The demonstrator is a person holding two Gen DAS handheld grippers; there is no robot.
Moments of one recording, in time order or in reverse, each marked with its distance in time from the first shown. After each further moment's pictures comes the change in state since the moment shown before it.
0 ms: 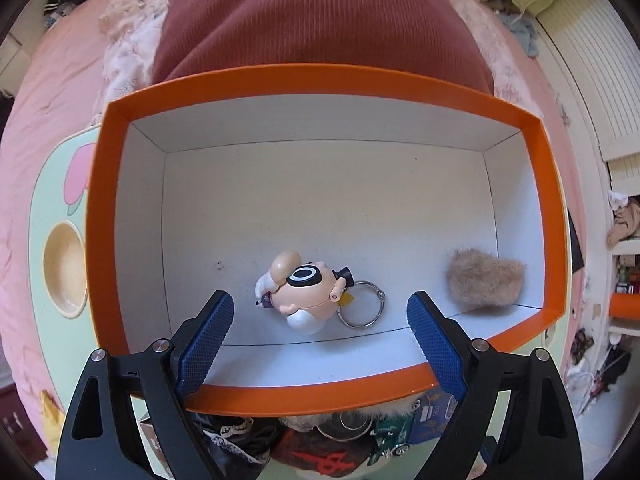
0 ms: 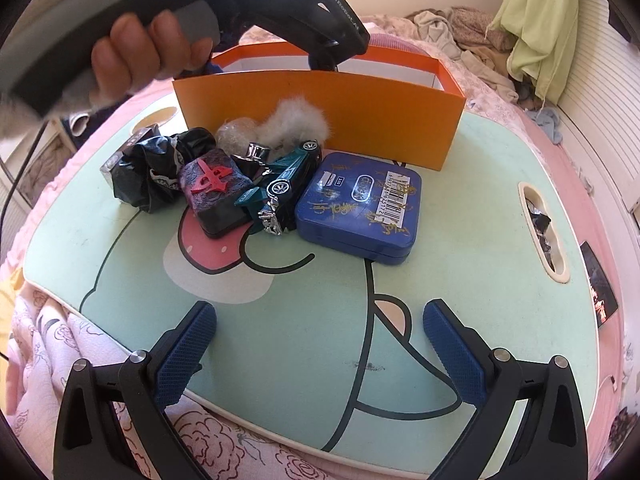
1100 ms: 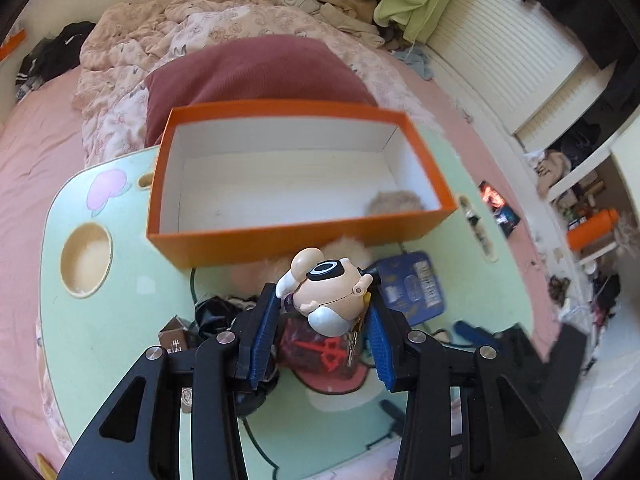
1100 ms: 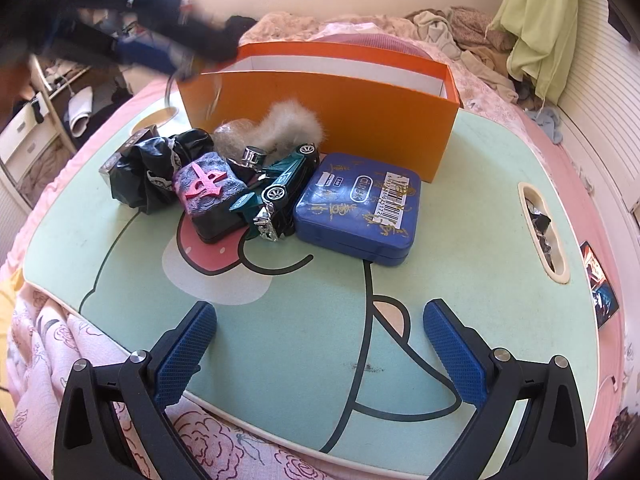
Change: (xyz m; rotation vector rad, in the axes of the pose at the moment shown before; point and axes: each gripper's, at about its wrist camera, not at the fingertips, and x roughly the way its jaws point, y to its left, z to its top) left arm -0.074 0.014 -0.123 0.190 -0.345 -0.158; right arm 0.001 0.001 -0.001 -0.012 -0.003 0.008
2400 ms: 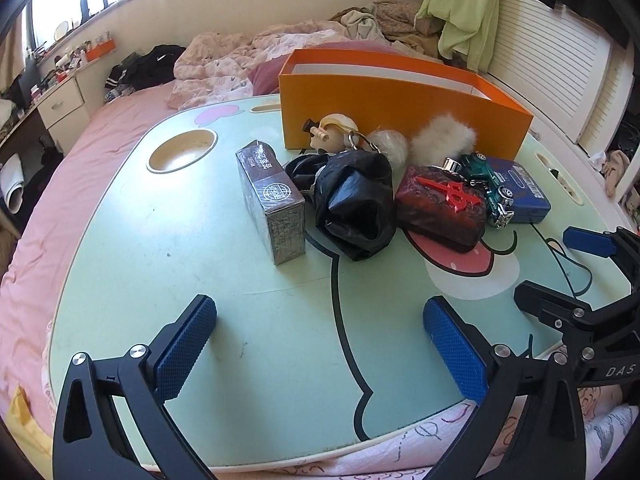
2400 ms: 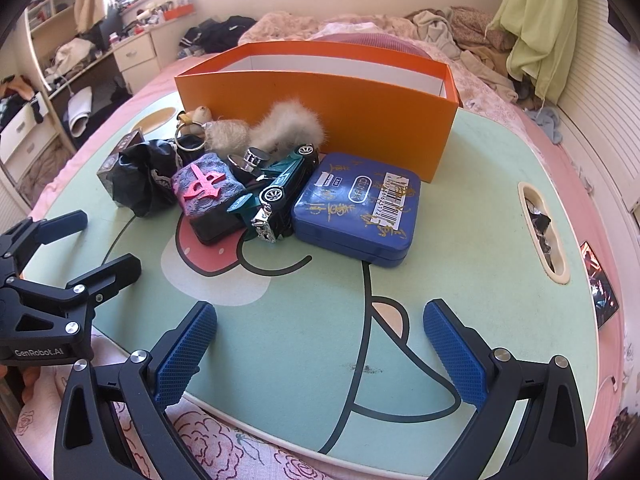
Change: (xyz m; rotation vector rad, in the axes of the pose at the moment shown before) left arm 0.068 0.054 -0.116 -0.141 -0.277 0.319; right arm 0.001 0.000 -0.002 -0.010 -0.002 0.009
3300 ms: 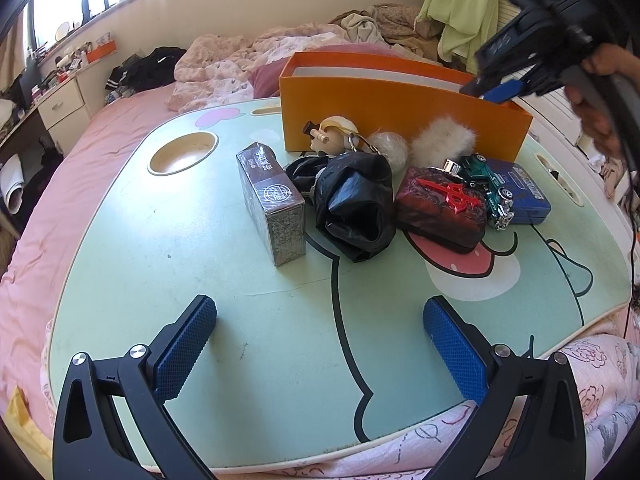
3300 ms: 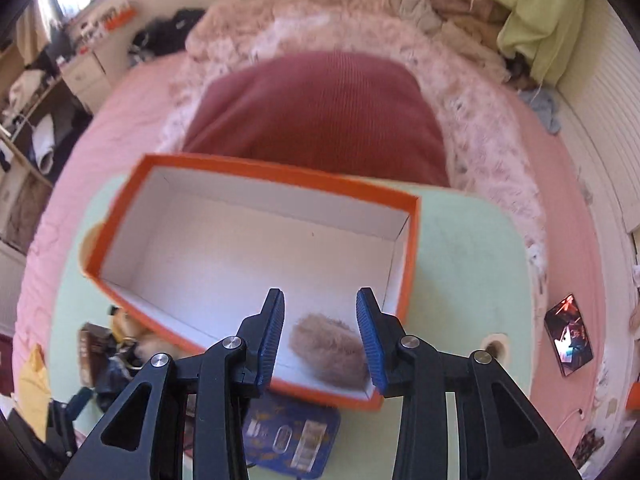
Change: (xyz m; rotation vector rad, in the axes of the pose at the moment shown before) left arm -0.031 0.004 0.000 -0.047 -0.030 0.035; right arm 0.063 -0.056 0.178 0.100 0.235 -0.031
